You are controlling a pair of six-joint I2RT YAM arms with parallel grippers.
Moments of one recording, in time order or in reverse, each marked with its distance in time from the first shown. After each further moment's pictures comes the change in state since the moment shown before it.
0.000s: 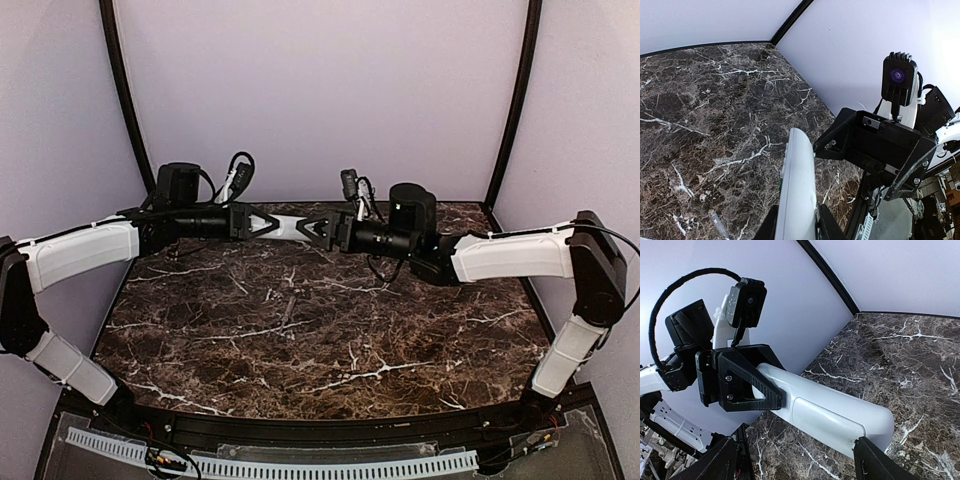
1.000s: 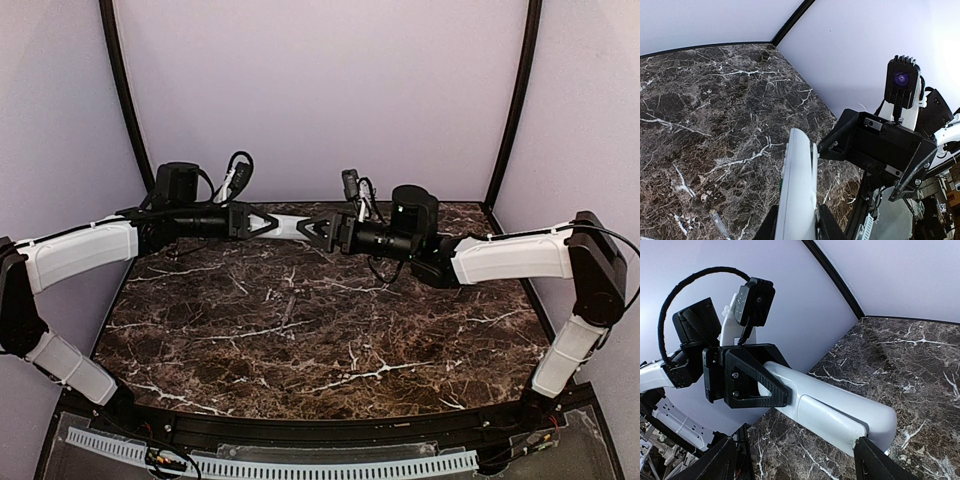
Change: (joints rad) left arm 0.003 -0.004 0.000 -0.003 -0.001 0.000; right arm 0.000 0.000 -0.021 0.055 -0.019 -0.012
